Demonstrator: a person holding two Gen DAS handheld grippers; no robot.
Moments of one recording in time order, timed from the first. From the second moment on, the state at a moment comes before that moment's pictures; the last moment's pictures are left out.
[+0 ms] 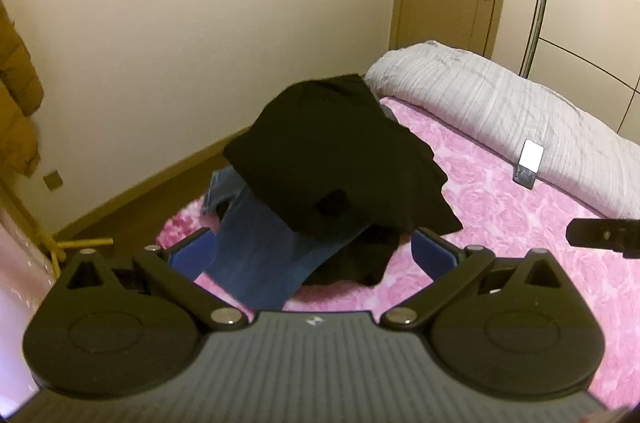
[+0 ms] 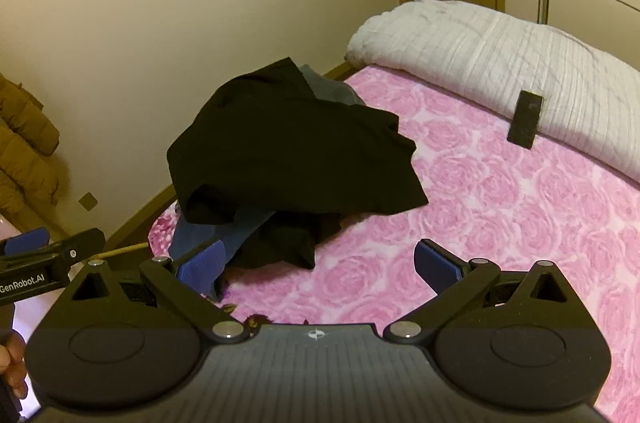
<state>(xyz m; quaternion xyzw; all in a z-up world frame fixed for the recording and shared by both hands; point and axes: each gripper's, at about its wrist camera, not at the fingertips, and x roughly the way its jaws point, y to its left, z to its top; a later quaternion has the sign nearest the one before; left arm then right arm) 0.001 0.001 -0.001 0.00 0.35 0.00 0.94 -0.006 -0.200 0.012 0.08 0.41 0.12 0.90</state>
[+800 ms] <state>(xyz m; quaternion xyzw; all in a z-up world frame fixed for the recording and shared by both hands) 0.004 -0.001 -0.013 -0.01 0.38 0.00 0.92 0.011 -0.202 -0.006 0.08 0.43 0.13 0.89</state>
